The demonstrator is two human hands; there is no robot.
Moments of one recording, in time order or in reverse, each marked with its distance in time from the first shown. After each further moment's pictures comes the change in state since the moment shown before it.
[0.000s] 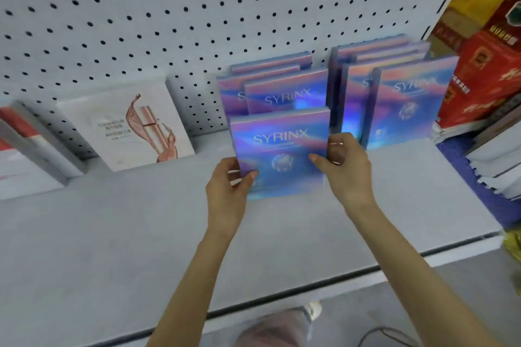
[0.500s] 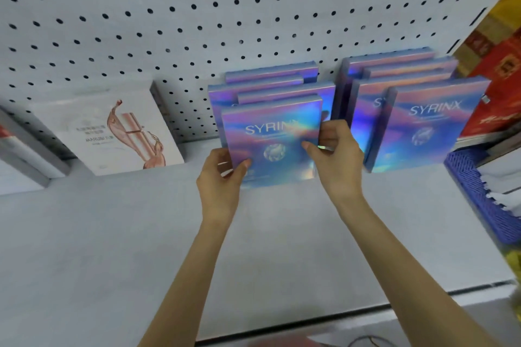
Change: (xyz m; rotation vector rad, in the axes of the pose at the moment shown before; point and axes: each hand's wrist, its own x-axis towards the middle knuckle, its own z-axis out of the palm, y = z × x) left_hand 0.047 0.004 0.028 -0.007 0.162 -0.057; right_hand 0.066 0.000 0.022 -0.061 -0.001 -0.058
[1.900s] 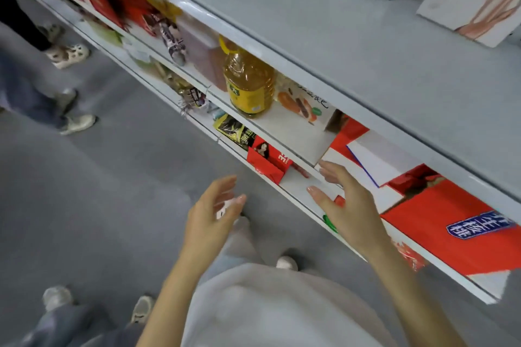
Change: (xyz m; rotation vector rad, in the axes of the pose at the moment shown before) left_hand -0.448 -0.146 -0.361 0.054 0.414 -0.405; right_hand -0.453 -0.052 0.058 -0.194 -1.200 -0.274
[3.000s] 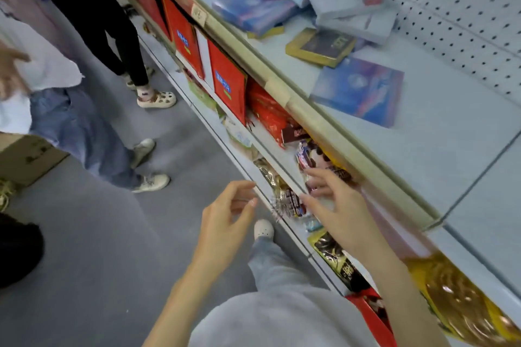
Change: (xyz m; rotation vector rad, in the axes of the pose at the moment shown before) left_hand 0.495 -0.018 -0.441 -0.057 0.221 0.037; right_hand 0.510 -0.394 0.337 -0.065 -0.223 -0.208
